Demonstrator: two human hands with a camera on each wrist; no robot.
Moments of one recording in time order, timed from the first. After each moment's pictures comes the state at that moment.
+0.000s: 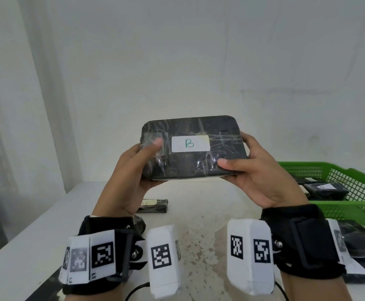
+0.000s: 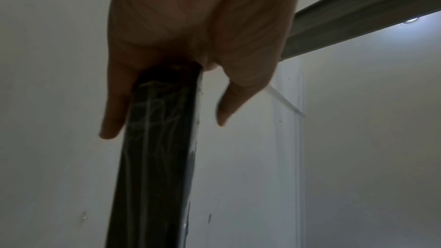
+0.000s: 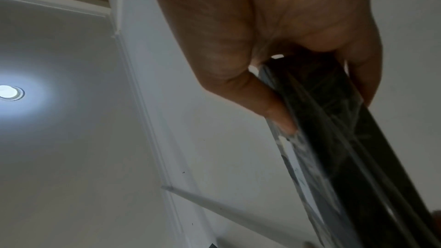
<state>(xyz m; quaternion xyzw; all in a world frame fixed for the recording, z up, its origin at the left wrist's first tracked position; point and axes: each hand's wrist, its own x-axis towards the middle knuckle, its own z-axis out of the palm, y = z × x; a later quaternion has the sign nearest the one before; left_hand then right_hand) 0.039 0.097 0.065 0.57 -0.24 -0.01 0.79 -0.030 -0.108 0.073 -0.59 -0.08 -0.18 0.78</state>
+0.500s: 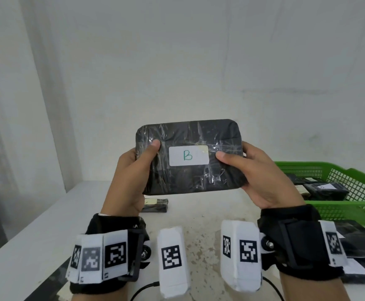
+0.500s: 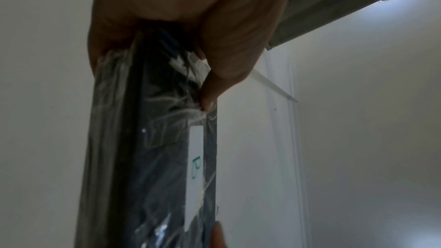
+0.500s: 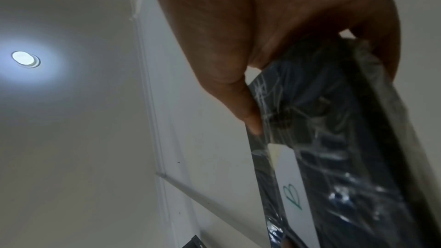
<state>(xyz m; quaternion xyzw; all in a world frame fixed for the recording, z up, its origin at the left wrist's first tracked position) 0.039 0.090 0.064 0.58 -0.19 0.02 0.79 -0.024 -0.104 0.069 -0.65 -0.03 -0.21 0.73</state>
